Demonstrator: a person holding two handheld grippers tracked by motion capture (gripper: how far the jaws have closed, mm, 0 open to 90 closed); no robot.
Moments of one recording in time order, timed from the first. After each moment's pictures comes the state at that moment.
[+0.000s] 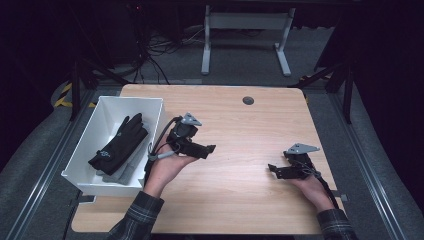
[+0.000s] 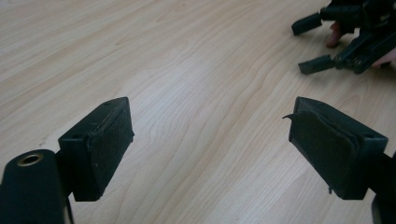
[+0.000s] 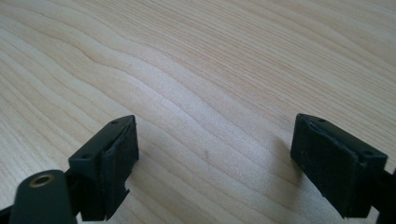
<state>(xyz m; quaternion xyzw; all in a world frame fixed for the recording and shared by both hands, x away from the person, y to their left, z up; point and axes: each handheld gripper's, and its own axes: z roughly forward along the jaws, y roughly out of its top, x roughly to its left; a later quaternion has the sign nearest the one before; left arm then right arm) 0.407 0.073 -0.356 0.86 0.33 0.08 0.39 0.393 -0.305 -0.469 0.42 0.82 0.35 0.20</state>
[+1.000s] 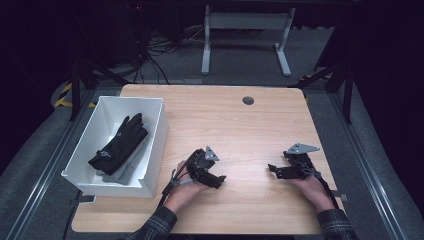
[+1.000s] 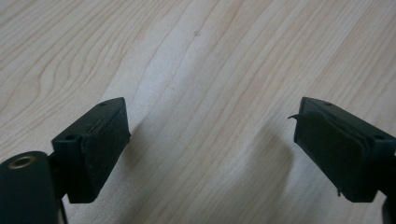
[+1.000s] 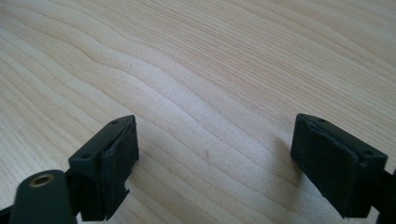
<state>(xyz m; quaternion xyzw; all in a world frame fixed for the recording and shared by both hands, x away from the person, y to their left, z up) 0.391 0.034 -0.468 0.89 0.29 0.09 0.34 0.393 -0.304 -0.469 0.42 0.82 0.35 0.20</state>
